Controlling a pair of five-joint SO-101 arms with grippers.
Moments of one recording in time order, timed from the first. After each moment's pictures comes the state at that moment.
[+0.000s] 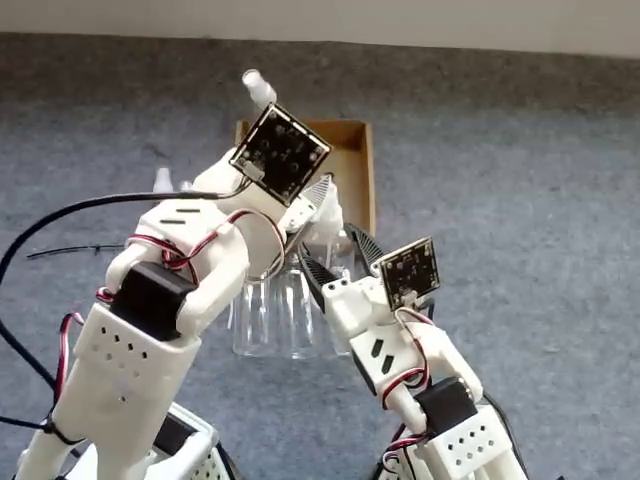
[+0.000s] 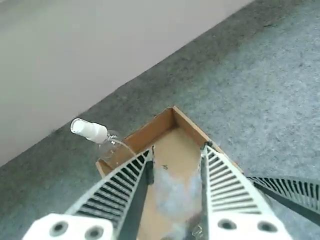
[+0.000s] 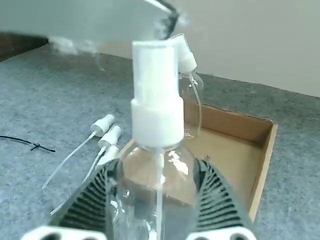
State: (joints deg) left arm 24.0 -41.4 21.8 57.9 -10.3; right arm -31.4 -86.1 80.9 22.5 -1.4
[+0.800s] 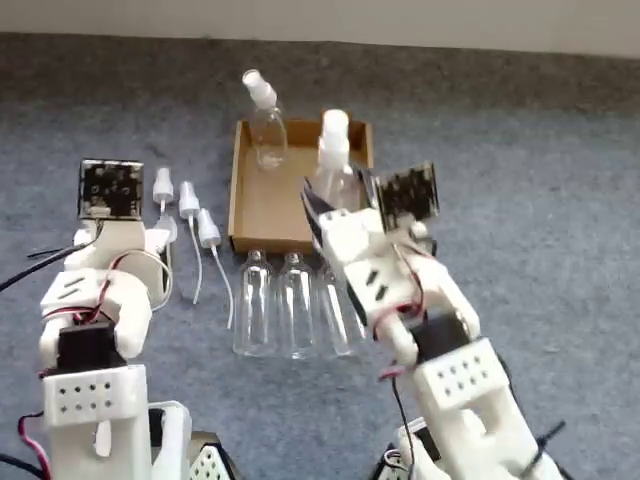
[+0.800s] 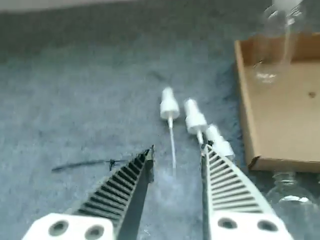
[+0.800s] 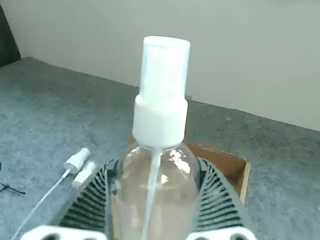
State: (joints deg) left arm -13.8 -65.2 56.1 53.2 -3.8; right arm -27.6 -51.1 53.0 17.3 1.1
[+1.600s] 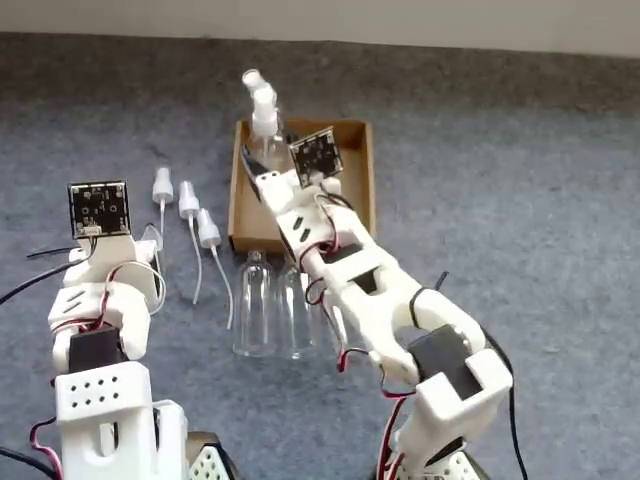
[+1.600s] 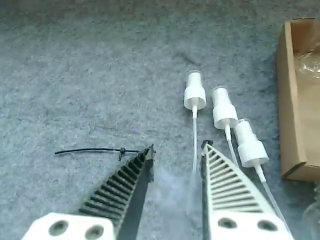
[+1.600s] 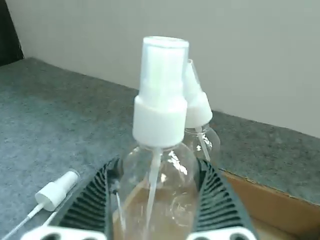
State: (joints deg) left arm -19.8 -65.2 71.3 37.2 -2.8; right arm -31.7 8.8 36.8 -33.1 1.1
